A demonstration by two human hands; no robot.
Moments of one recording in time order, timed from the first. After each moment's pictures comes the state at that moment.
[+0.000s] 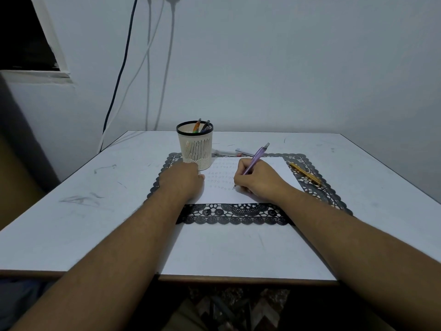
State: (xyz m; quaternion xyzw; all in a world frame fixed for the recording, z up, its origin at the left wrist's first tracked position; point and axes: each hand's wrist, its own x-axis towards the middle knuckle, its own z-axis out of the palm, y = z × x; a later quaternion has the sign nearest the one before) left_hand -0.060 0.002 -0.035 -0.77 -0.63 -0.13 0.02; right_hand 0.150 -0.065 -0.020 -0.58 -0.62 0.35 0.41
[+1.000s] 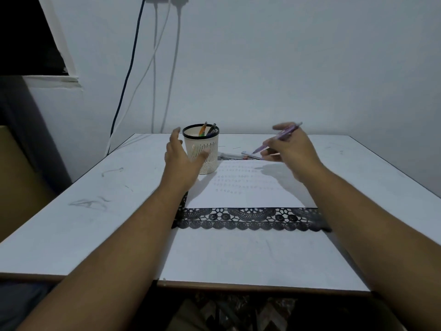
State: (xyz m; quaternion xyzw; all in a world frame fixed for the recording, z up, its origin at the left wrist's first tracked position) left_hand -0.069 0.029 -0.030 -0.65 -0.52 -0.51 -0.22; right_hand 0.196 -0.038 0.022 -0.53 -0.48 0.33 0.62
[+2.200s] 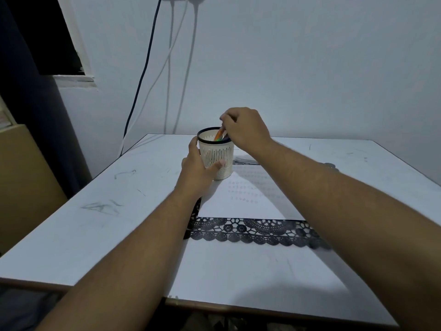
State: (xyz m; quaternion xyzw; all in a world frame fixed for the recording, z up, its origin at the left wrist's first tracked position) left_hand -0.078 0.056 -0.043 -0.67 -0.51 -0.46 -0.27; right_hand 0.078 0.056 0.062 -0.58 -0.68 0.06 0.44
